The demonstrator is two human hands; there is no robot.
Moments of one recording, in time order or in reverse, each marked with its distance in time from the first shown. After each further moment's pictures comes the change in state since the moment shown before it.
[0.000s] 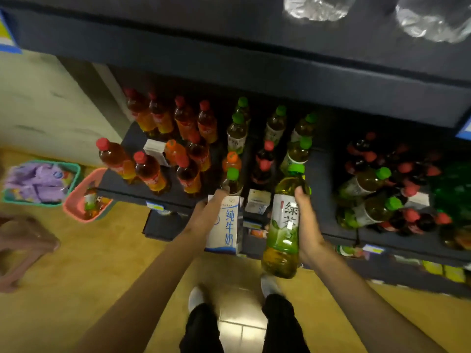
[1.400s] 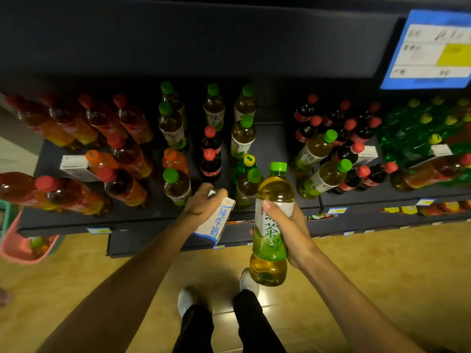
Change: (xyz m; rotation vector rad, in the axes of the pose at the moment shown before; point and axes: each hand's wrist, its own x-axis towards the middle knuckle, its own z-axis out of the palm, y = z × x) left_hand 0.097 -0.023 0.097 0.810 -0.217 0.196; right_hand -0.030 -0.007 -0.051 0.038 0.154 -0.125
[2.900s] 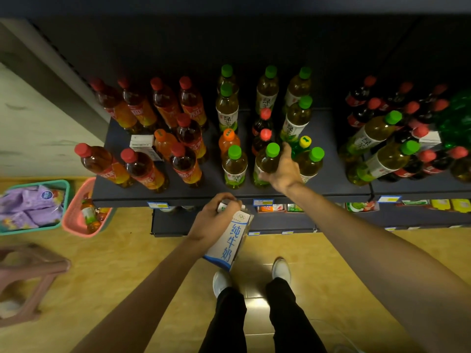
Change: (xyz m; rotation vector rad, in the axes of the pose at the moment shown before) left_hand -0.107 -0.089 -0.076 -0.225 -0.020 0.123; right_hand 0.105 0.044 0.106 -0.945 0.108 -0.205
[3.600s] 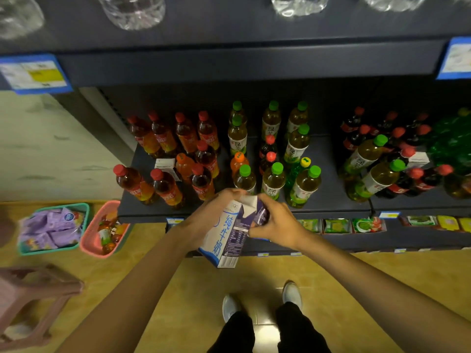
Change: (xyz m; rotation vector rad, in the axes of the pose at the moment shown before) left_hand -0.052 0.070 -0.047 -0.266 -0.200 0.002; right_hand -0.121 -0.014 -0.006 0.100 -0.293 -0.515
